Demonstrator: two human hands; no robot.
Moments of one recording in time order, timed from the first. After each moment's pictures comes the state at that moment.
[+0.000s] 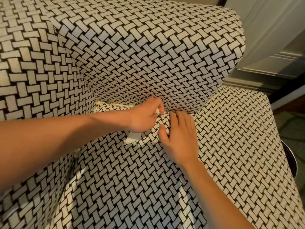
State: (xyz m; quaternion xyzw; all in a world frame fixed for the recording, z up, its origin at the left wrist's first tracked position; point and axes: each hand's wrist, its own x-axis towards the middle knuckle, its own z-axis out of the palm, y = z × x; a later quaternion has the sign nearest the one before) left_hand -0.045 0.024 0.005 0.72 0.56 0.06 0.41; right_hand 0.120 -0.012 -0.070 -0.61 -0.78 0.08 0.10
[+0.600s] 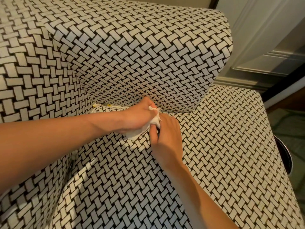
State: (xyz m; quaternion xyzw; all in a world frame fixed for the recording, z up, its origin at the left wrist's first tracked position) left_hand -0.039 0.023 0.002 0.58 0.60 0.16 0.53; right_hand 0.095 -0.031 -0.064 -0.59 -0.73 0.21 0.28
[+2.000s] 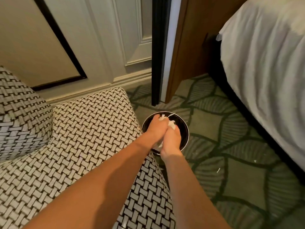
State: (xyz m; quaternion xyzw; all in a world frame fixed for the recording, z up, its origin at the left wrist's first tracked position) left_hand 0.452 0.046 -0.085 0.55 0.57 0.16 0.60; right_hand 0.477 -0.005 -0.097 -0.66 0.05 0.46 0.59
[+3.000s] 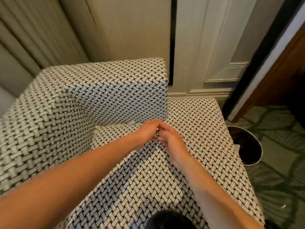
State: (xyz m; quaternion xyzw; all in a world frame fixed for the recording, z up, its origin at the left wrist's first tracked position) left_hand 0.082 -0.044 0.071 0.54 0.58 0.19 0.57; right_hand 0.196 -0.080 0.046 -0.52 -0.37 0.66 0.40
